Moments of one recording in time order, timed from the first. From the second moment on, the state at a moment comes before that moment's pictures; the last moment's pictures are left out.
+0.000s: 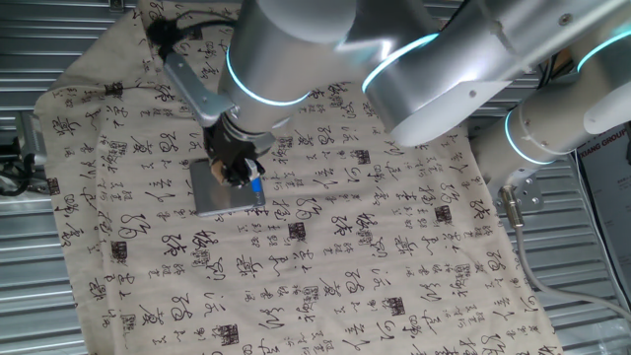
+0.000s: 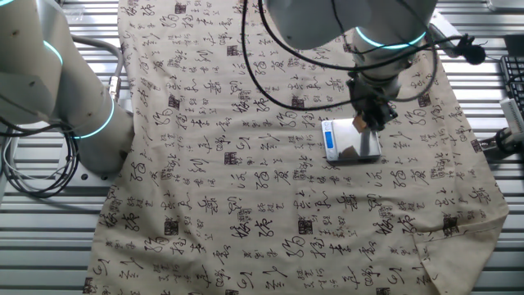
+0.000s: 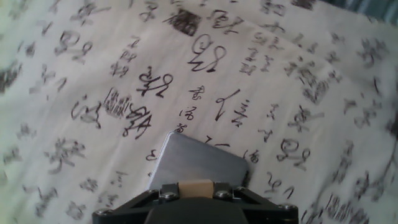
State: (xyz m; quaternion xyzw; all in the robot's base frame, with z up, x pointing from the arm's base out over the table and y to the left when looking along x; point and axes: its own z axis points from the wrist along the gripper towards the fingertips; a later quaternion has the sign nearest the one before) arm 0.579 0.018 0.091 -0.21 0.98 -0.02 0.07
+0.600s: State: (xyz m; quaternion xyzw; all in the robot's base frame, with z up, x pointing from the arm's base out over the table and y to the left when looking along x) arm 0.564 0.083 0.085 -0.08 0.99 -0.03 0.07
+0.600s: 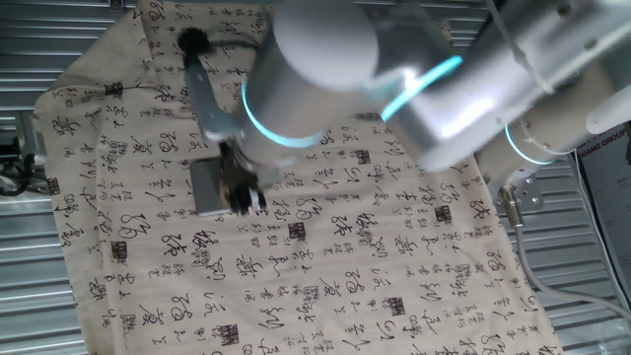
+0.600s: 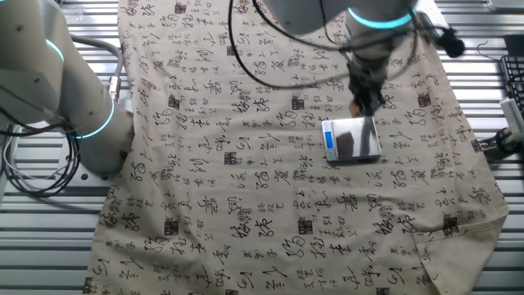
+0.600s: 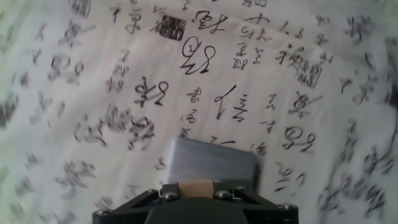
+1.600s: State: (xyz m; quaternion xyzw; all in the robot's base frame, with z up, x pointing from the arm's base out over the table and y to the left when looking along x) arm 0.548 0.125 0.099 -0.01 1.00 -0.03 0.08
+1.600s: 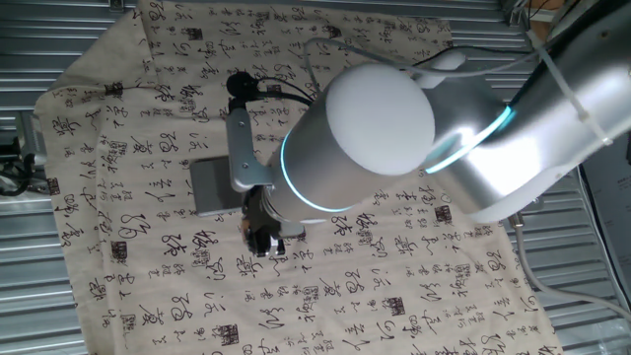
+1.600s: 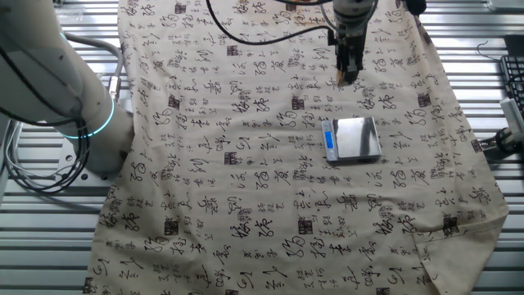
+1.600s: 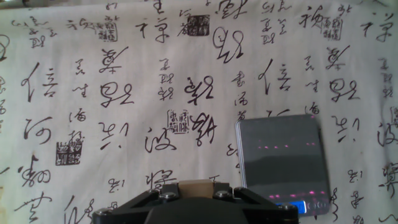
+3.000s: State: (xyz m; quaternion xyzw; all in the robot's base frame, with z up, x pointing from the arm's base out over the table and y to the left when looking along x) arm 0.543 0.127 0.040 -0.02 1.00 -0.02 0.08
